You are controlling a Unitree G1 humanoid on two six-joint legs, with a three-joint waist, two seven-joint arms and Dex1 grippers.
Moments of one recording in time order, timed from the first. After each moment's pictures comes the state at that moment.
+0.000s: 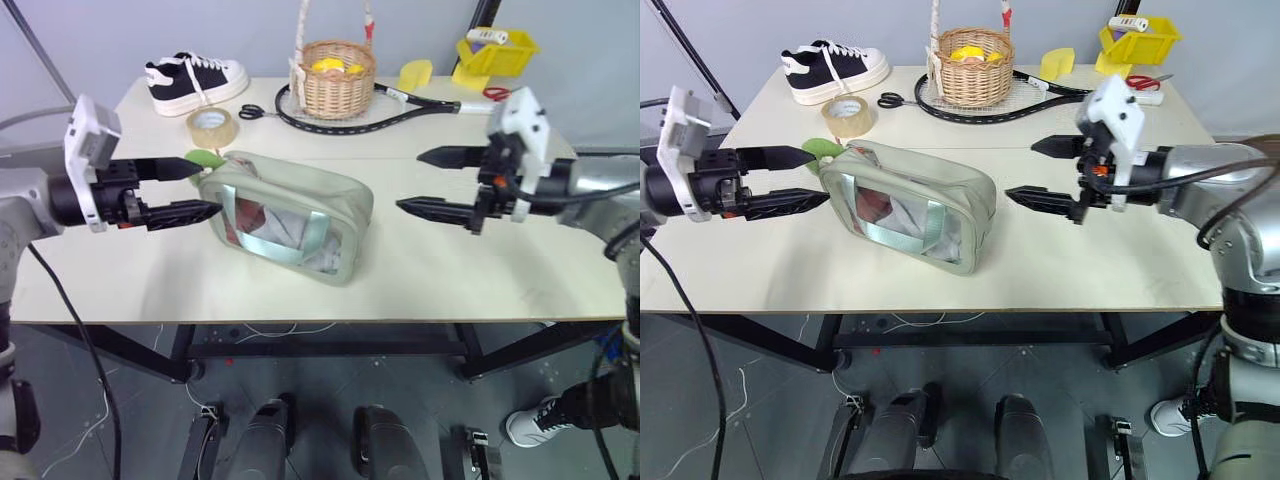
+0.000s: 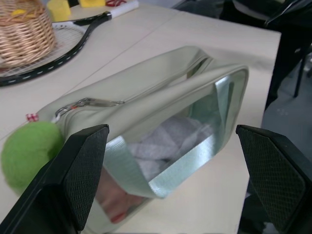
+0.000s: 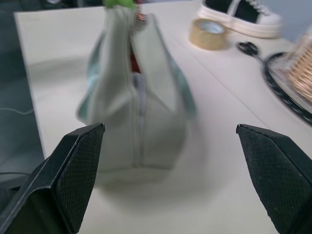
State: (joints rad) left arm -0.63 1.01 0.23 -0.07 -0.72 0.78 -1.15; right arm -0.85 -0.87 -0.02 -0.25 0.63 0.92 0.90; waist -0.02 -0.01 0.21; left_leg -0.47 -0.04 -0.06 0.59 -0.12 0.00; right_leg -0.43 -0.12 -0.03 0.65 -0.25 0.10
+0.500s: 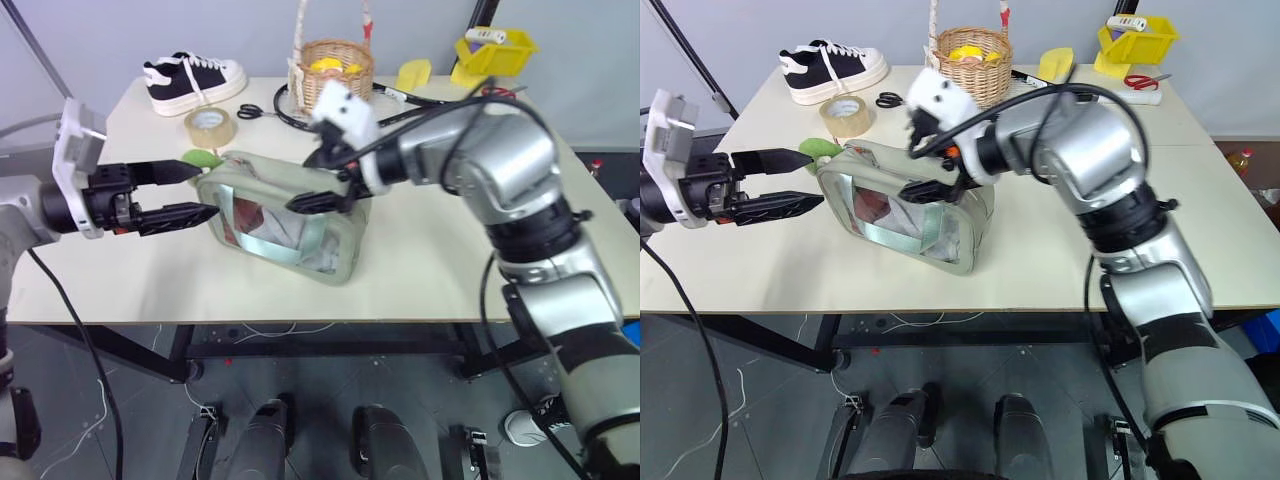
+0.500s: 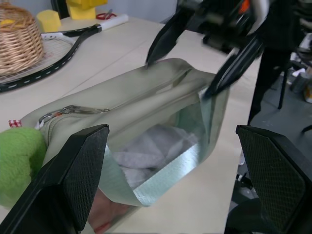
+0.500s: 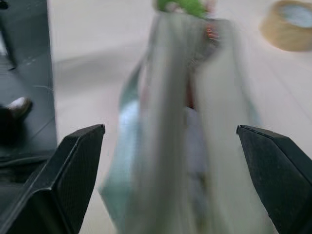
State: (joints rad) left arm -0.58 1.02 0.29 -0.09 -0.77 0.78 -1.18; right arm -1.33 -0.46 0.45 0.11 0.41 1.09 0.87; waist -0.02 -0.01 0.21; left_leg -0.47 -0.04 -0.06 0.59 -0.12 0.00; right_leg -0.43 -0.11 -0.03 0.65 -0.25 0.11
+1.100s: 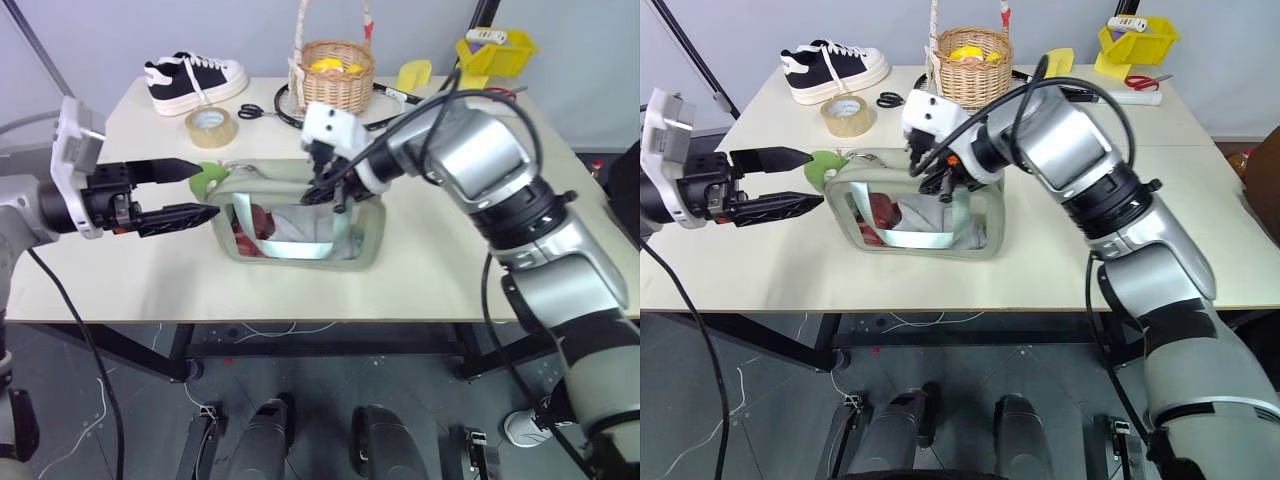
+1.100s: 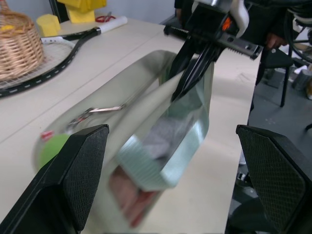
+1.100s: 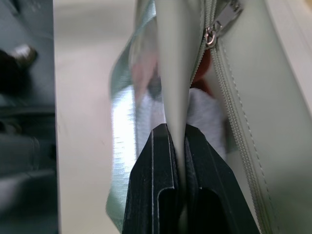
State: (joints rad) left arm -0.58 1.00 0.28 -0.10 -0.77 0.76 -1.17; right arm -1.37 -0.58 0.55 0.20 0.22 0.84 1.16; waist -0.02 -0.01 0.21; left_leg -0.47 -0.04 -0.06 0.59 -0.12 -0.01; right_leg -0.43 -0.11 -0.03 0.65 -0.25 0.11
